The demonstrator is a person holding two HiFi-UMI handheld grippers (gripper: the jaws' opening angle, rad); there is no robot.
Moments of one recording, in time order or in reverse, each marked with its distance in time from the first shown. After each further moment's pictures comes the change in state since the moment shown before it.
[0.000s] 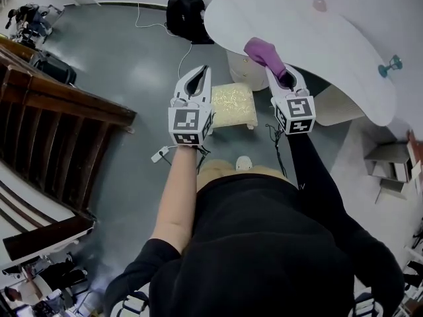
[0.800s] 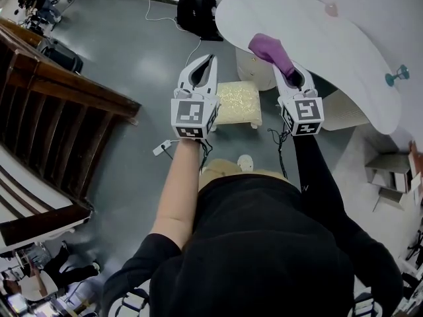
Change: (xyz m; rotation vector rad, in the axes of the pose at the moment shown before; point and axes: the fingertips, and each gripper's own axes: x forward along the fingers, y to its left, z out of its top) left arm -0.007 0.008 0.032 0.018 -0.061 0.036; right arm -0.003 0.011 0.028 -0.024 -0.065 0.042
